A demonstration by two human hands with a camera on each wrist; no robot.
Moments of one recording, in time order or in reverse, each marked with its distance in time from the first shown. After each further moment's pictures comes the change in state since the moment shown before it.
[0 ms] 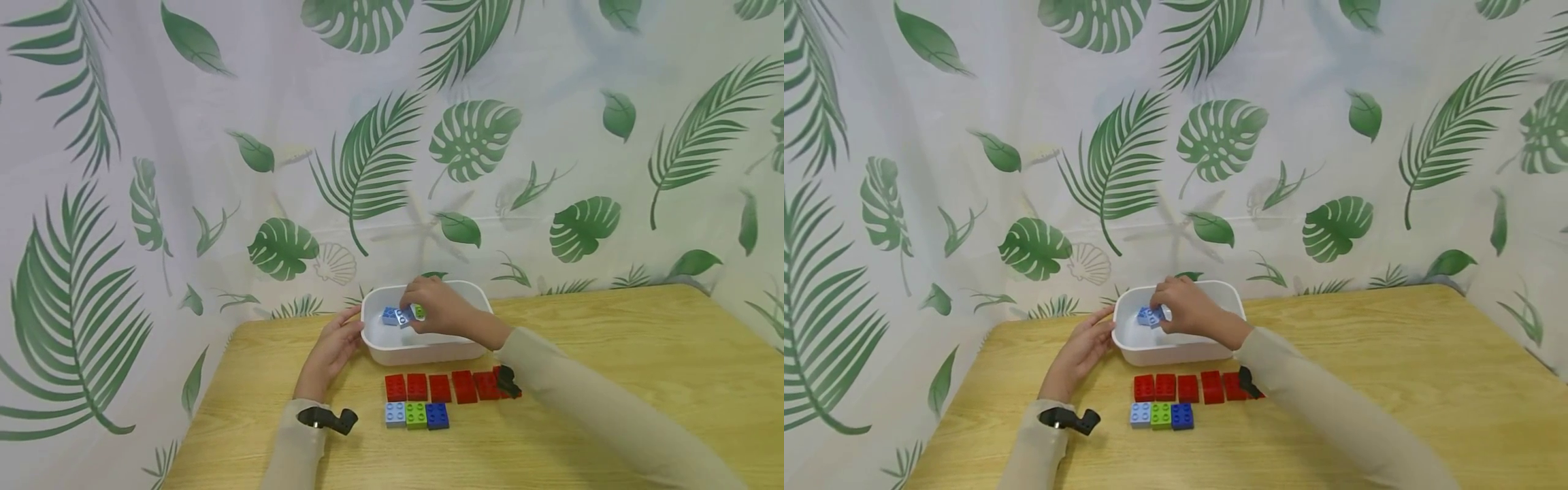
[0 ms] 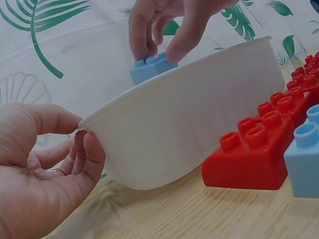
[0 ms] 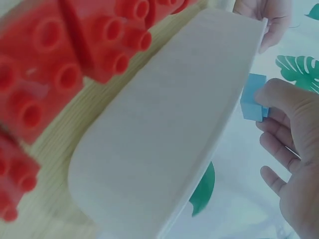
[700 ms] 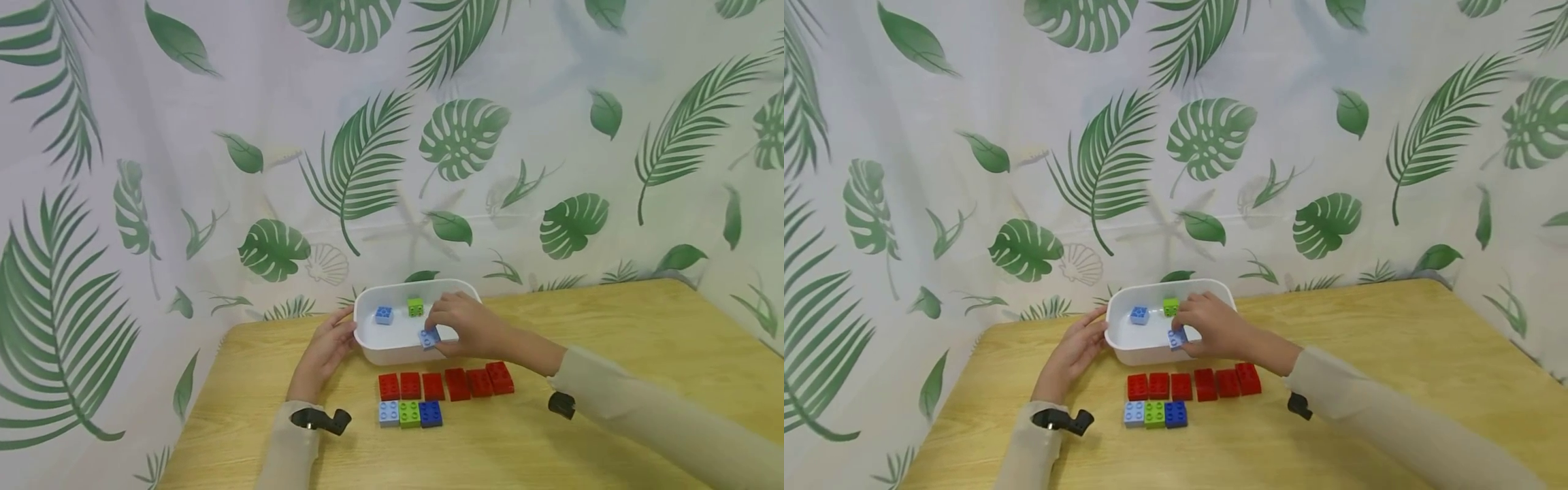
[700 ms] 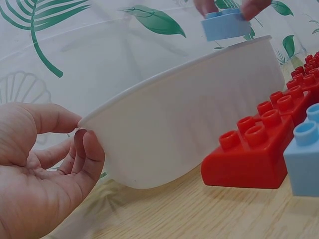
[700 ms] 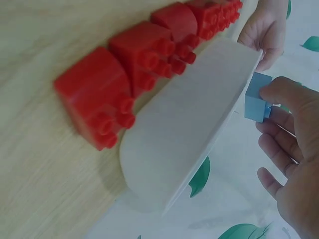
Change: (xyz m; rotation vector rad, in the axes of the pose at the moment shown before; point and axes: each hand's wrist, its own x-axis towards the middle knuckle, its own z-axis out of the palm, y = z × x) left_hand -0.001 0.000 0.003 0.018 0.022 -0.020; right_hand -0.073 -0.001 -0.025 -0.025 0.040 -0.102
